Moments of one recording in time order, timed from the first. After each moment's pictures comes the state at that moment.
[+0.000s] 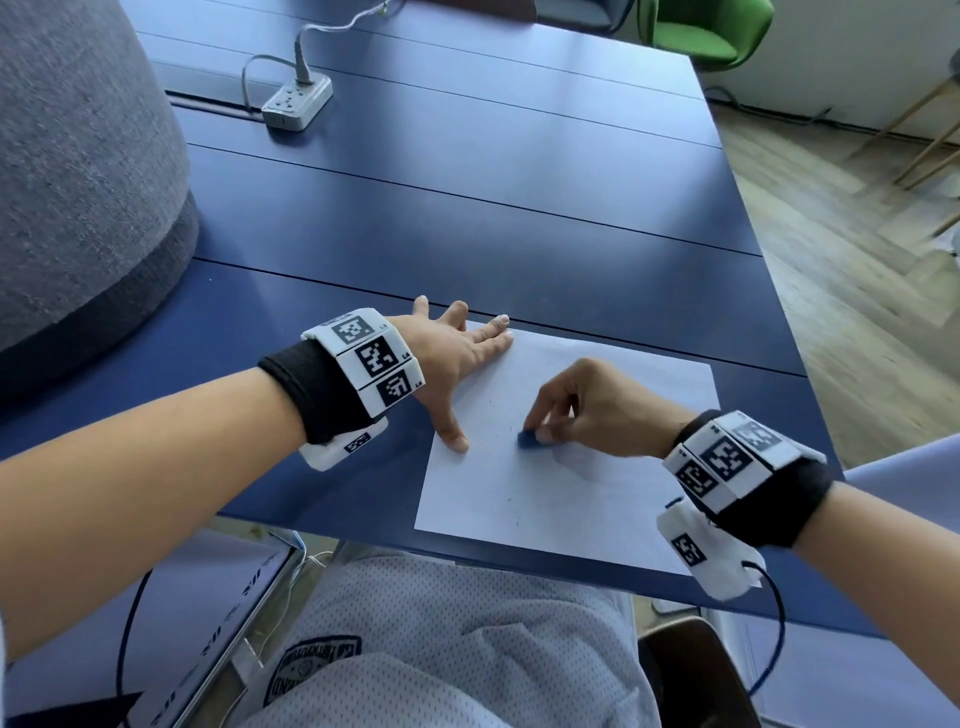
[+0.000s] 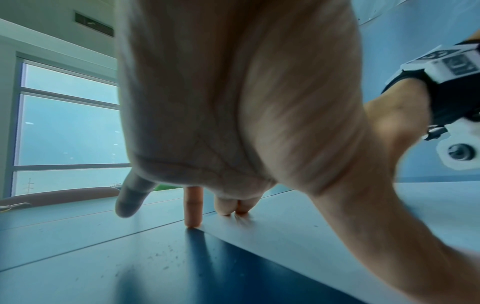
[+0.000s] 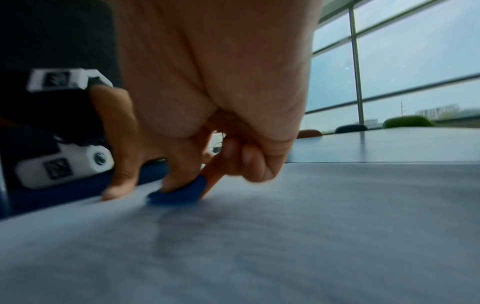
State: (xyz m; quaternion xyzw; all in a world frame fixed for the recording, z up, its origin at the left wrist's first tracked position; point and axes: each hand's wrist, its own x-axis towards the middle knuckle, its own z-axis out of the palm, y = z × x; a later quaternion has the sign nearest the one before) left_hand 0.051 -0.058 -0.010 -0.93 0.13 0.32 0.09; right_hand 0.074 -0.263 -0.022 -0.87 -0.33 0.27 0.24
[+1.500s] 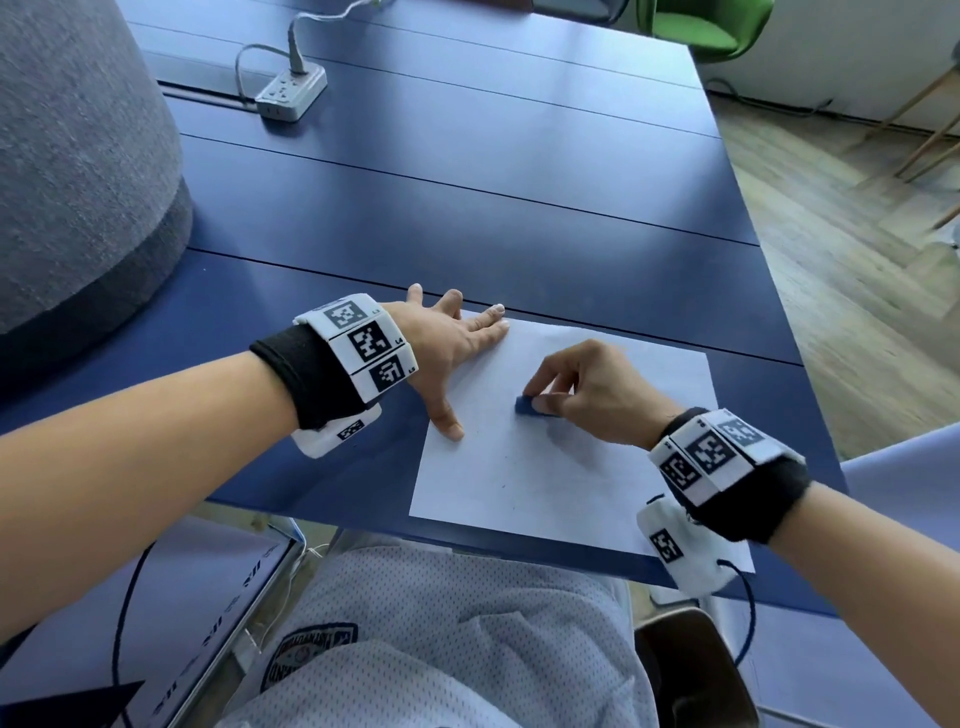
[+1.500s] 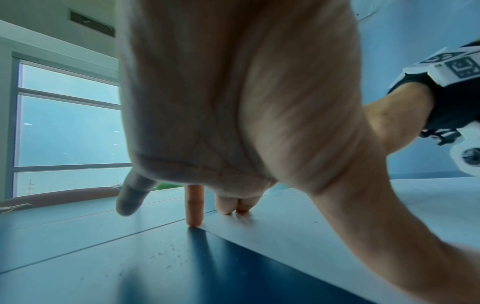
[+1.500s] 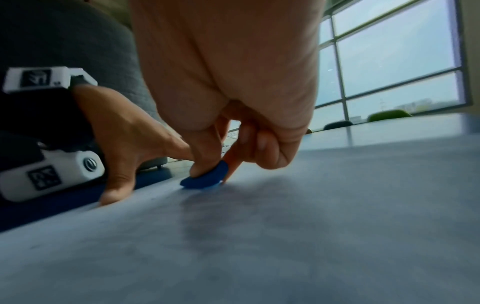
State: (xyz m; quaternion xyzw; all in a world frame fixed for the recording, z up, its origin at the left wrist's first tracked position) left_hand 0.051 -0.061 -0.008 -0.93 0.13 0.33 0.10; right_hand 0.069 -0.265 -0.026 -0.90 -0.27 0.19 0.29
